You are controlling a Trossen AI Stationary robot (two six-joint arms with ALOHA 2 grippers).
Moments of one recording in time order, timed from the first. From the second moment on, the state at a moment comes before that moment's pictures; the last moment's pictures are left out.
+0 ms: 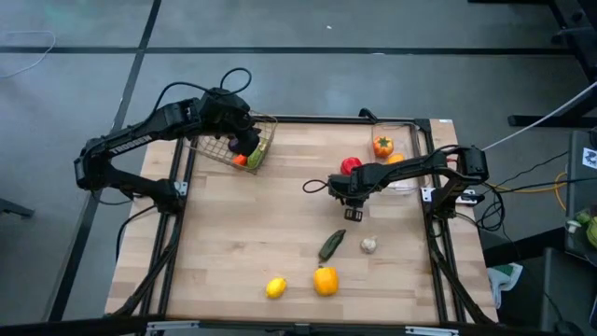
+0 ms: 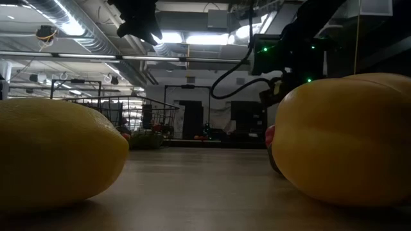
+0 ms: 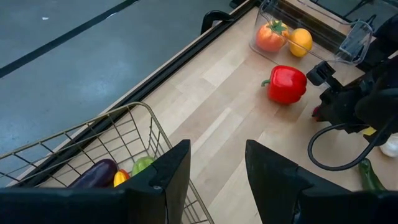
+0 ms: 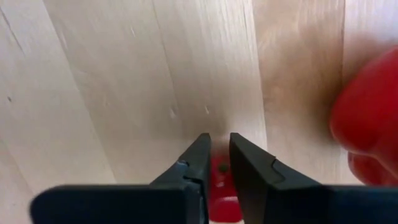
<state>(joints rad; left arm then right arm) 0.44 1.21 1.30 -0.80 -0.12 -0.26 -0.07 1.72 0.99 -0.76 0.09 0.12</state>
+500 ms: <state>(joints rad) 0.44 1.21 1.30 -0.80 -0.12 -0.26 -0.07 1.72 0.99 -0.76 0.10 0.10</state>
